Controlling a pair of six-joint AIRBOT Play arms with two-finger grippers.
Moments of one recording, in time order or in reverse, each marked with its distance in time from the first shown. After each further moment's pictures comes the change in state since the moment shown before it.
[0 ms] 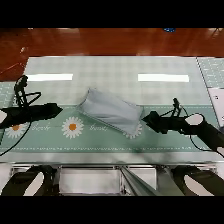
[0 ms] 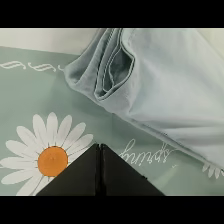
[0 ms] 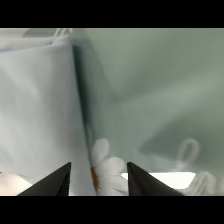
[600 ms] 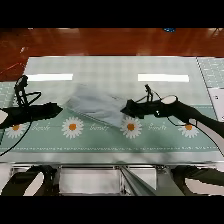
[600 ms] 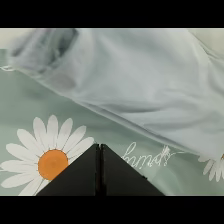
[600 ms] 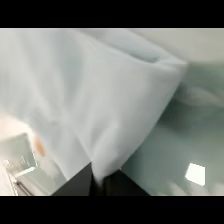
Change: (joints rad) left arm -0.003 -0.003 -0.004 -0.001 0.019 0.000; right arm 0.211 -0.361 0.411 0.223 0.094 -0.256
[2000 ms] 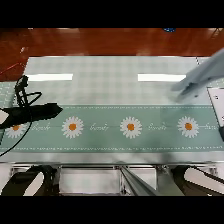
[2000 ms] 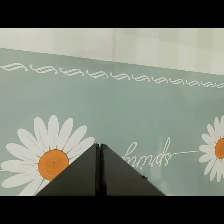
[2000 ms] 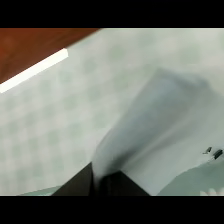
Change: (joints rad) left arm 0.000 -0.001 -0.005 0.000 0.003 0.000; right arm -0.915 0.183 1.044 -0.658 0.832 0.425
